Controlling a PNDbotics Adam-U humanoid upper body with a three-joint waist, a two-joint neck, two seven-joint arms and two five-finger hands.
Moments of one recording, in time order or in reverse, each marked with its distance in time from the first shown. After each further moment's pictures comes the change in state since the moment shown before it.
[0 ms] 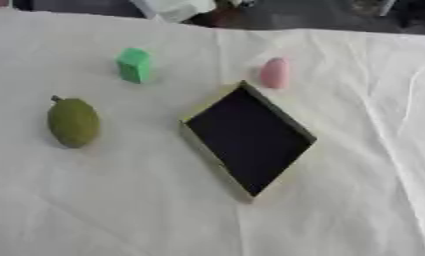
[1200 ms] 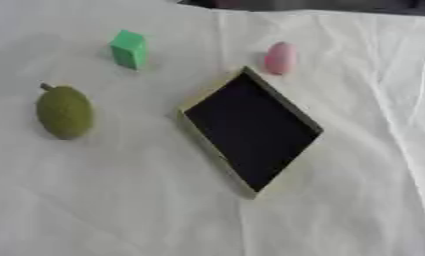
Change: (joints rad) left arm -0.493 -0.182 -0.228 0.327 -0.522 -0.094 -0.417; right arm -0.007 0.028 0.022 -0.002 -0.054 0.066 0.138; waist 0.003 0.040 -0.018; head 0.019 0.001
